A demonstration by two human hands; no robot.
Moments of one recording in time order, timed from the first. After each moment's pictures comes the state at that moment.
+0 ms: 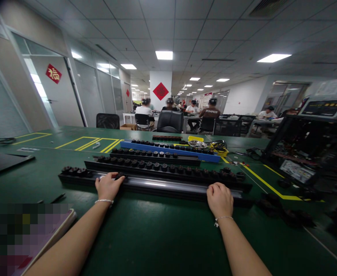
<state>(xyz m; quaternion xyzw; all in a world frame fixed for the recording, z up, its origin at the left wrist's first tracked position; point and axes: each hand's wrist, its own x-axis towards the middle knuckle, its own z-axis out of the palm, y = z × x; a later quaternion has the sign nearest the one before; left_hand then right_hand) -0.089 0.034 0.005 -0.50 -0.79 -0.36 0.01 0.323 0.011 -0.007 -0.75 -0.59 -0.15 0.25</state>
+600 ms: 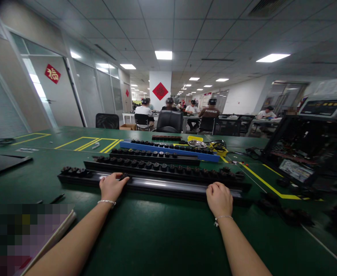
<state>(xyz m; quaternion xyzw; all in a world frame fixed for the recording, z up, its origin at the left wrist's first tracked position) -0.075 0.031 0.007 -0.53 -0.77 -0.35 0.00 0.322 0.010 -0.007 -0.75 -0.59 -0.15 0.26</state>
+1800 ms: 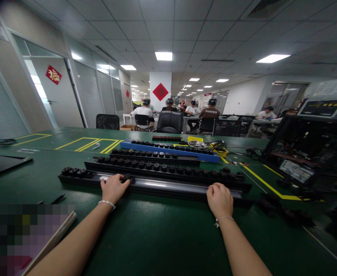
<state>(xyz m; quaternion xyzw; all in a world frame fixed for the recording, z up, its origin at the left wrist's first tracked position) -0.069 0.027 0.009 -0.57 -0.76 -0.31 0.01 0.325 0.010 -0.008 -0.74 -0.60 -0.15 0.27</state>
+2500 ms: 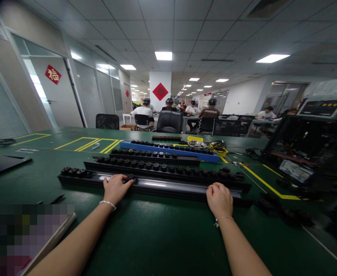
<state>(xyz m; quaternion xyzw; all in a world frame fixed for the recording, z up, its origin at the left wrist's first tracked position) -0.063 0.025 0.009 -0.61 -0.73 -0.31 0.01 0.326 0.011 -0.009 -0.74 -0.60 -0.15 0.27</state>
